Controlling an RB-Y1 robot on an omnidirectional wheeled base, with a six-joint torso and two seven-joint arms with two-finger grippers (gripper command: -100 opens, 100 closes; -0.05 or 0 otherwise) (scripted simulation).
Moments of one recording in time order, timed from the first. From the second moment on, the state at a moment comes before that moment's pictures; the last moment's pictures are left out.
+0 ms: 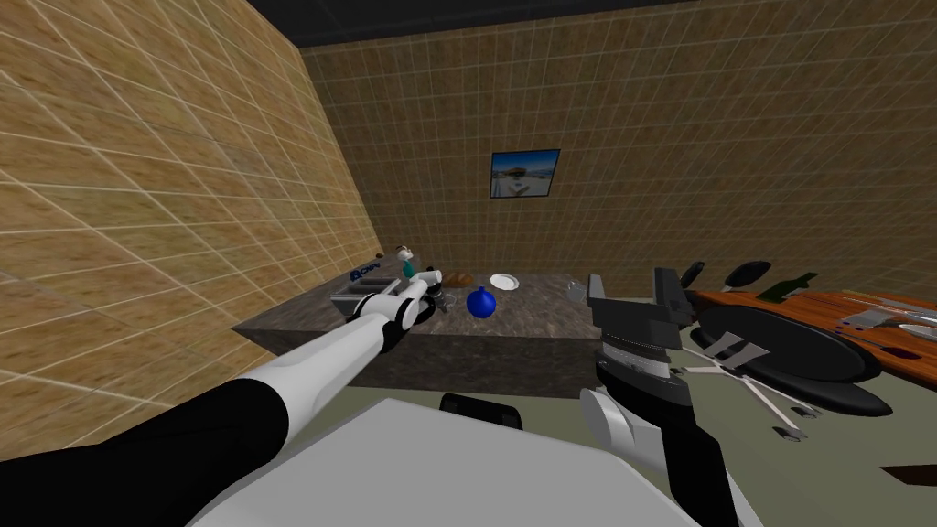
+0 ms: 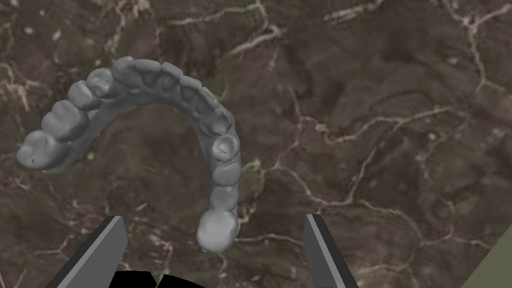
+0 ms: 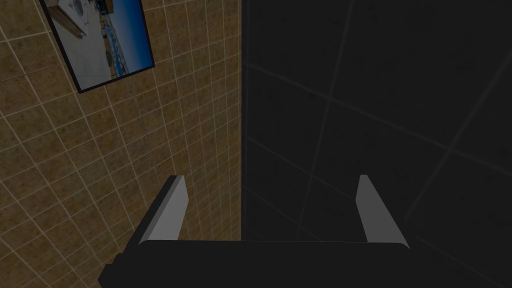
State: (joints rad) left arm -1.07 0.33 0.19 -0.35 0.30 1.26 0.41; right arm 0.46 -0.01 -0.05 -2.37 -0.05 -0.52 -0.16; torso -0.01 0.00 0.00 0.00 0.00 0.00
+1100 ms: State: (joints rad) left arm -0.86 0.50 0.20 -0.54 0.44 1.33 0.30; right arm 0.46 -0.01 -0.05 -2.37 -0.05 -0.52 -0.16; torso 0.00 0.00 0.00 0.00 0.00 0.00
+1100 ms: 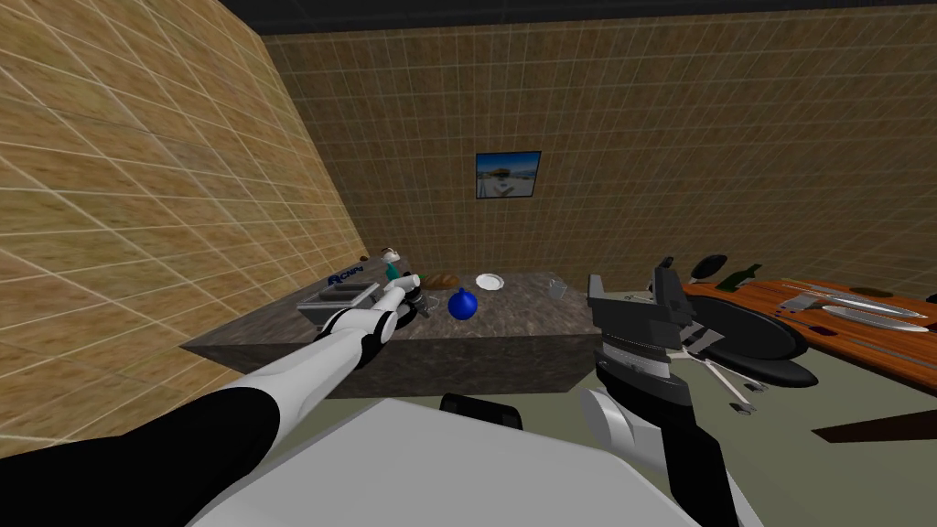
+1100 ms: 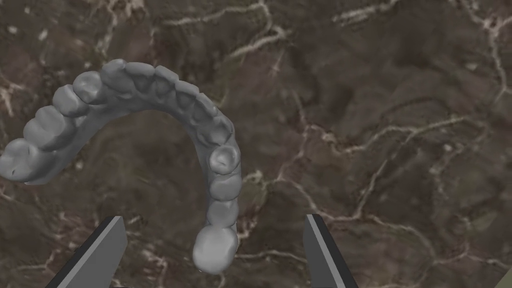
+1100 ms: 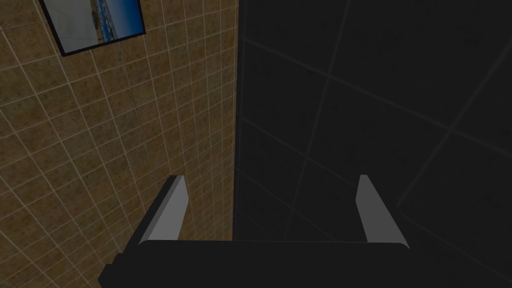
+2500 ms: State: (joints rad) left arm -0.68 0.78 0.22 -0.53 0.67 1.31 0.08; right arm 0.46 -0.01 -0.05 -2.37 -0.05 -0.52 -0.16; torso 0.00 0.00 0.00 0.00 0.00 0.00
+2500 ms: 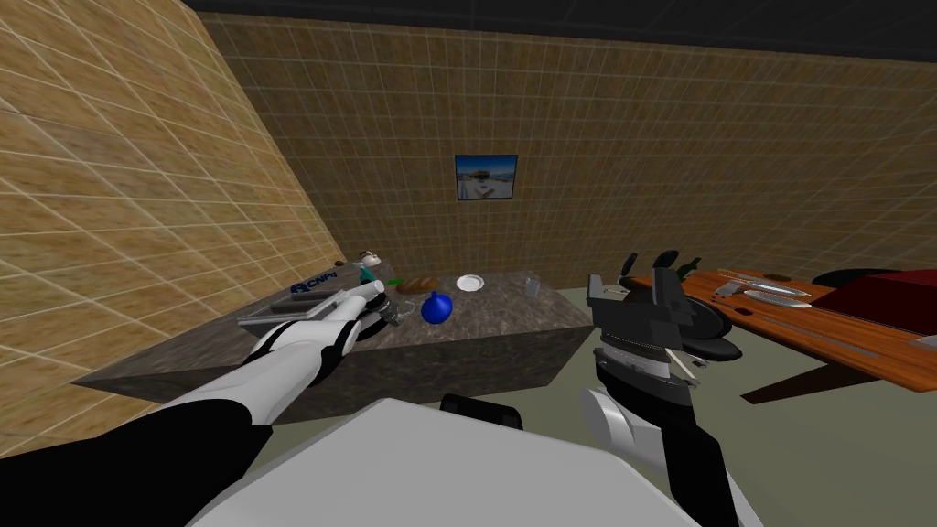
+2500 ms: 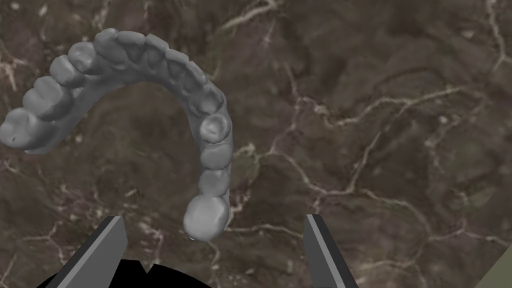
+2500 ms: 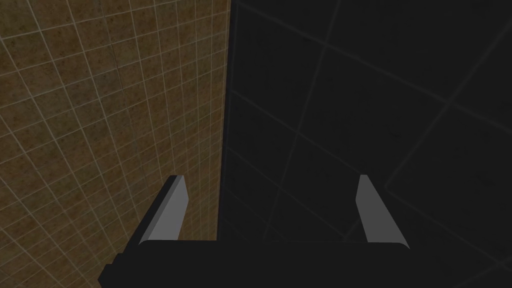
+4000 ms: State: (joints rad) left arm -0.82 0.61 0.21 -0.49 0.52 1.31 0.21; right arm 0.46 -0.01 -0.05 -2.37 -0.05 -0.52 -0.16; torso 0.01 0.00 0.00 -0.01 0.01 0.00
